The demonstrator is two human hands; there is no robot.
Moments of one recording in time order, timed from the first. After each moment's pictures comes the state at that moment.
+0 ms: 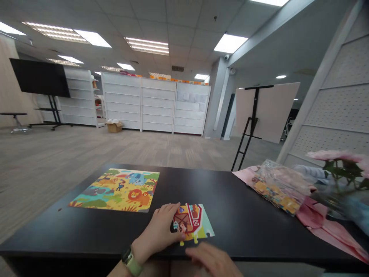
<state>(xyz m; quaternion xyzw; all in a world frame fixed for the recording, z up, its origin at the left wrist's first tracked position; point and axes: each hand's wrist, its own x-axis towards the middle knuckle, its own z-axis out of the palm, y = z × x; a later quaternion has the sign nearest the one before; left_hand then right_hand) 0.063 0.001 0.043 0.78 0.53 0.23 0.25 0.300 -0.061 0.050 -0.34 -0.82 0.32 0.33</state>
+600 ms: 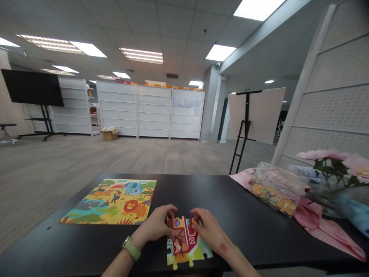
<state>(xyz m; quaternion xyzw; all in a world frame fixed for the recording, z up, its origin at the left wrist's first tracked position) 0.051 0.041 0.045 0.75 0.52 0.26 0.32 0.288 0.036 0.040 -0.52 -0.79 0.19 0.26</state>
